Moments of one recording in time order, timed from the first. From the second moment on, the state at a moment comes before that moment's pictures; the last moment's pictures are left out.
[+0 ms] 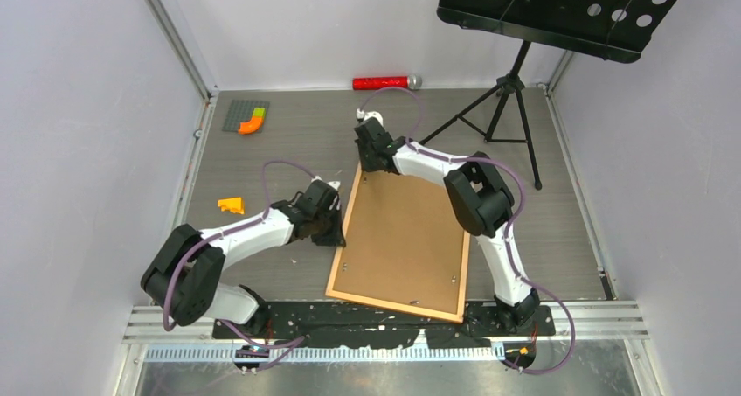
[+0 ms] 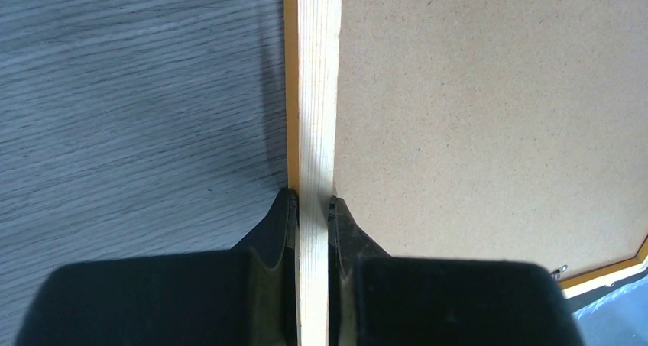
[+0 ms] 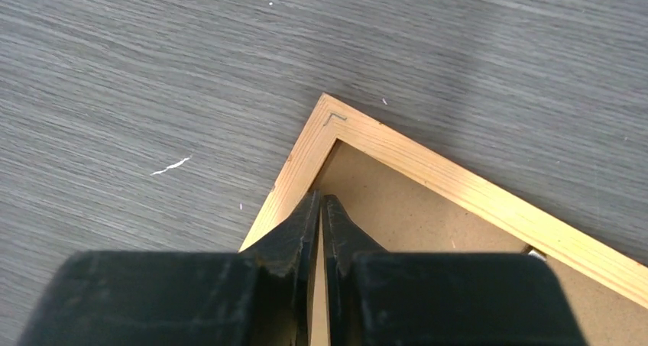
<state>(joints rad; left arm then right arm) -0.66 1.41 0.67 -0.34 0.12 -0.57 0.69 2.23 1.68 -0.27 0.19 0.37</state>
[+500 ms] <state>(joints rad) -0.70 1.22 0.67 -0.67 0.08 -0.63 0.68 1.83 1.26 -0.10 0.13 0.25</state>
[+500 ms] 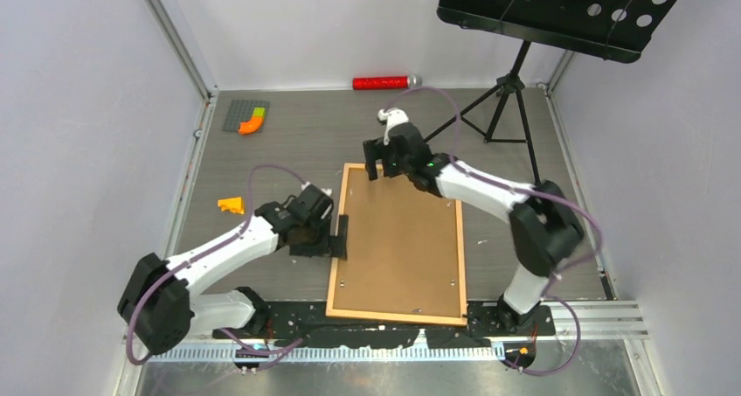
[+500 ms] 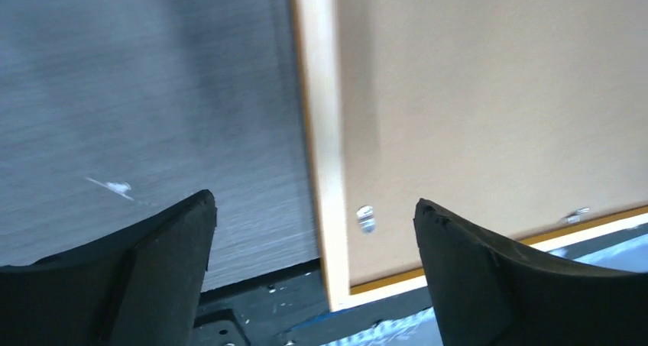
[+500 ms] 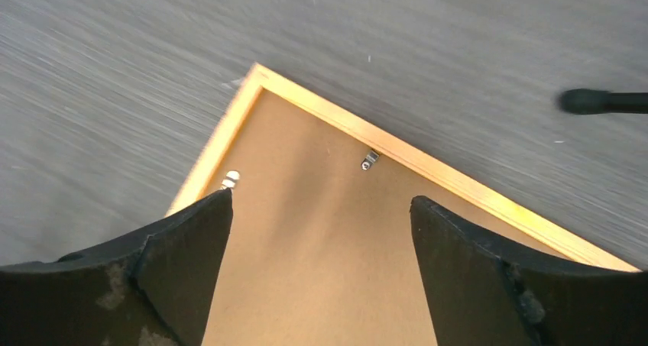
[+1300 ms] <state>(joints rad) -0.46 2.10 1.87 -0.86 0.03 -0.15 0.34 1.13 0.74 0.10 -0.12 0.40</state>
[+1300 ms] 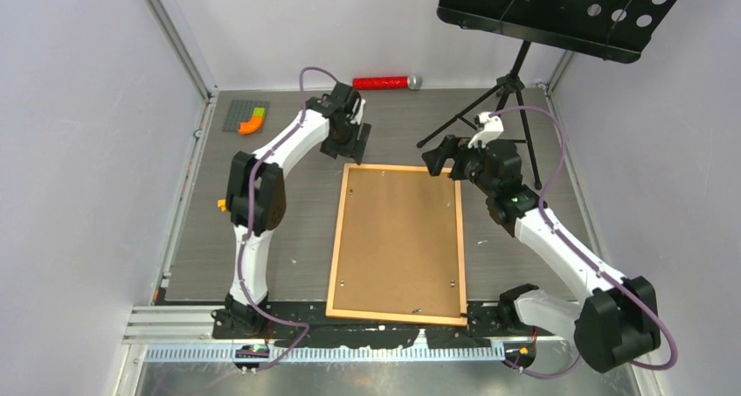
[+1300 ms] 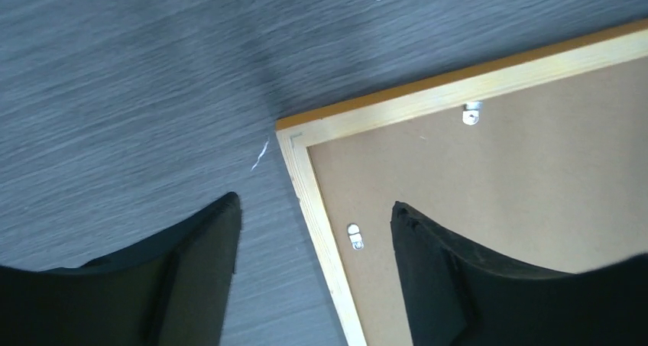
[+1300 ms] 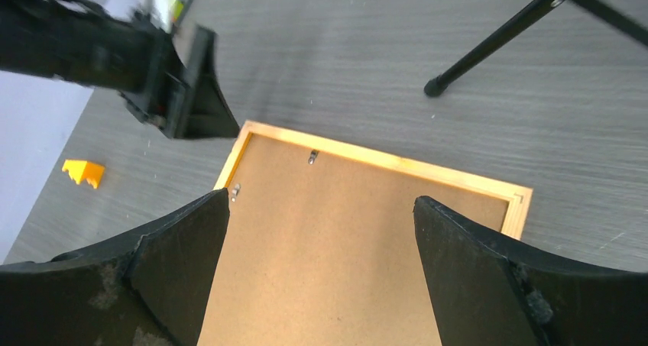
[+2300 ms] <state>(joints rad) -0.22 1.99 1.45 -0.82 0.06 -0.54 0.34 1.06 0.60 0.21 0.05 0.54</state>
